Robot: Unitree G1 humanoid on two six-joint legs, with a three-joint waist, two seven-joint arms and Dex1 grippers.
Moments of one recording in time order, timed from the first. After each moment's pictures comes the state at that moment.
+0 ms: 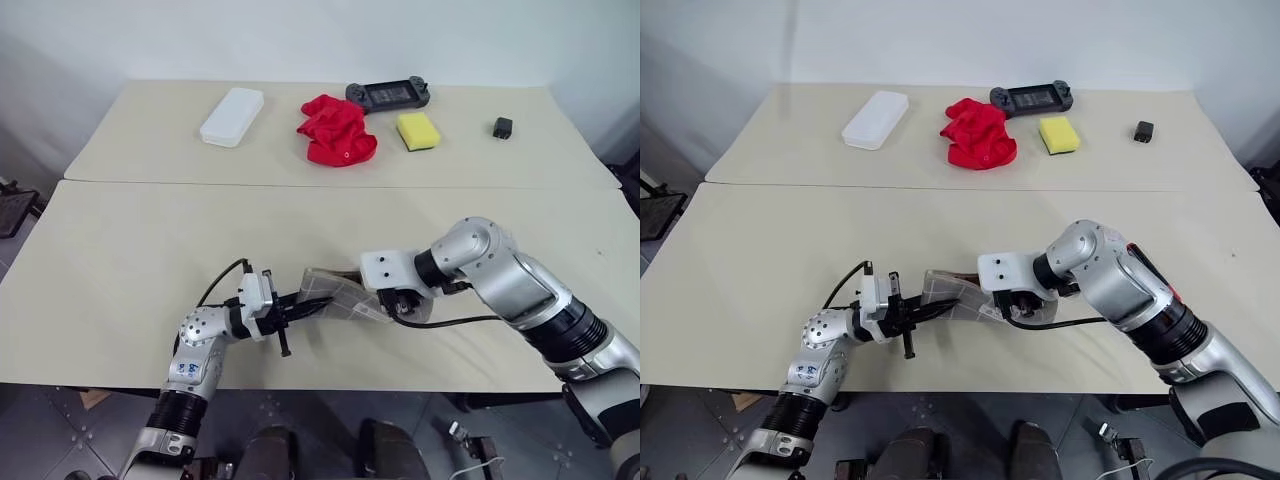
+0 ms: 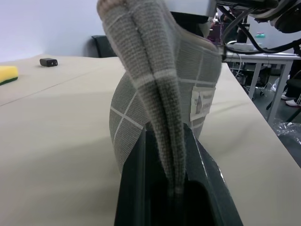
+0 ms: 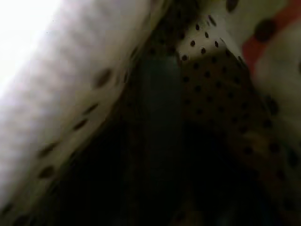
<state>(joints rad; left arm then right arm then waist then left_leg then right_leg) -0.29 0.28 -0.09 0.22 -0.38 -0.24 -1.09 -0.82 -0.74 0.56 -0.16 -0.03 0.56 1.33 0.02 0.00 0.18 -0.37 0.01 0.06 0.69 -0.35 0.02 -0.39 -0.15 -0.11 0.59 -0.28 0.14</state>
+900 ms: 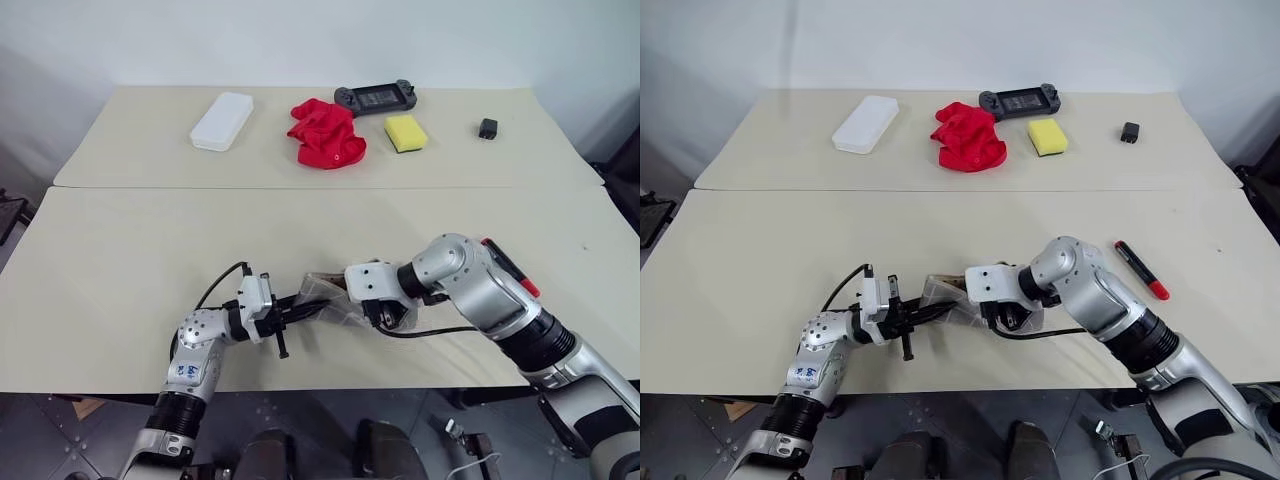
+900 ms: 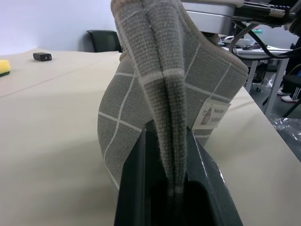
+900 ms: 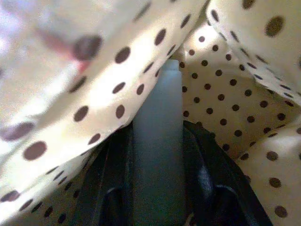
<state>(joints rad) -0.28 0.28 -0.08 0.24 -0.36 -0.25 -1.09 -0.73 -0.64 0.52 -0.10 -0.09 0.47 1.30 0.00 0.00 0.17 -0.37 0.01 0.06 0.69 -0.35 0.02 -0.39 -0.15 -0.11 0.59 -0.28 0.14</state>
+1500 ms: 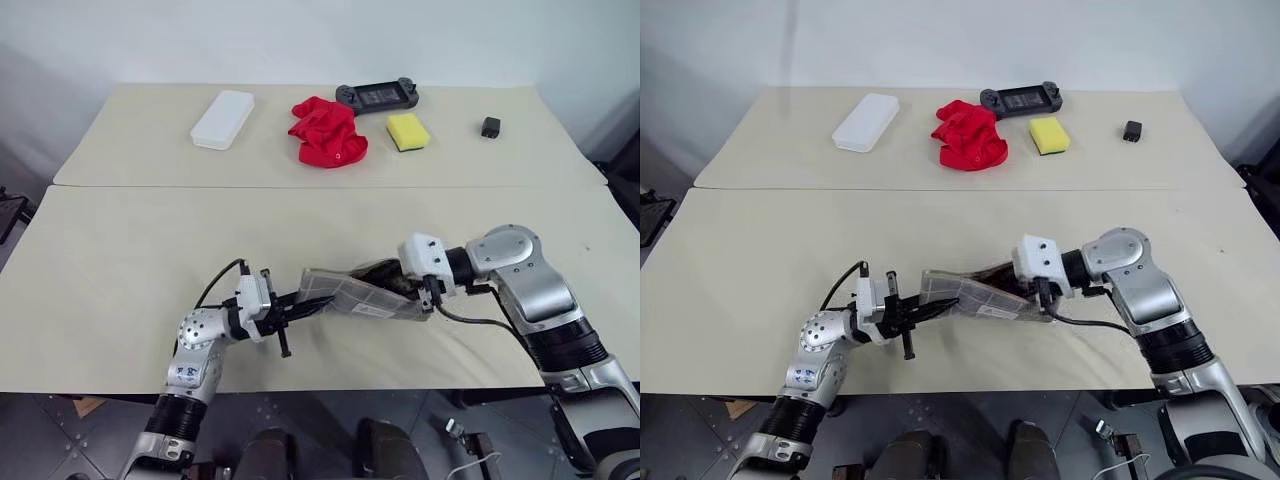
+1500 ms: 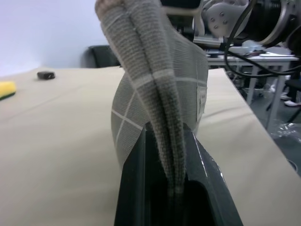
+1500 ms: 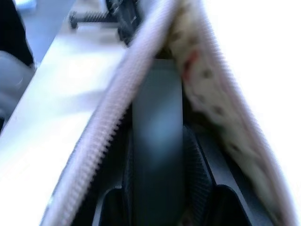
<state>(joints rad) -0.26 0.28 -0.09 0.18 -0.38 -0.26 -1.08 -0.64 -0.64 0.20 0.09 0.27 0.18 1.41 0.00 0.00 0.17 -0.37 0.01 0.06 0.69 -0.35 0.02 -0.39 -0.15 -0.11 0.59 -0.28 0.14</state>
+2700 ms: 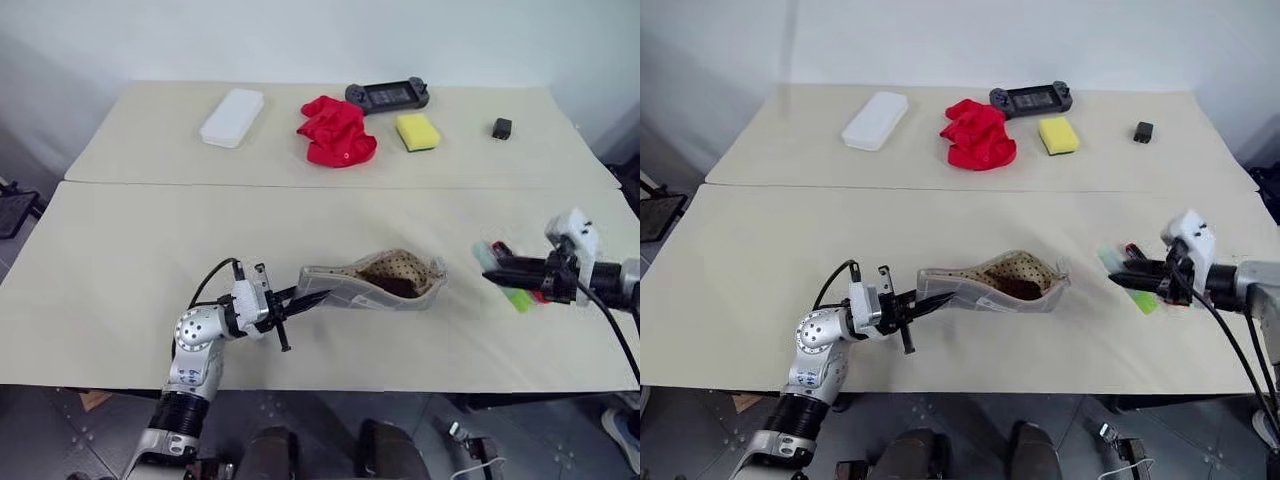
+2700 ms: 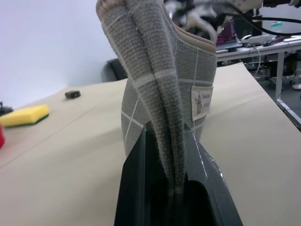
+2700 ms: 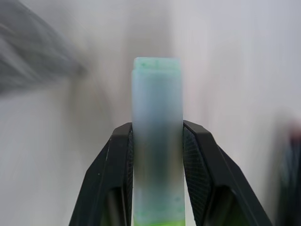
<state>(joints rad) -0.29 0.24 -0.08 0.24 -0.34 -0.50 -1.08 -0.35 -1.03 -0.13 0.20 0.44 0.59 1.13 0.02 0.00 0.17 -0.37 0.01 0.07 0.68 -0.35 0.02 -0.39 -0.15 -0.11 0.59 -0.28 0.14</state>
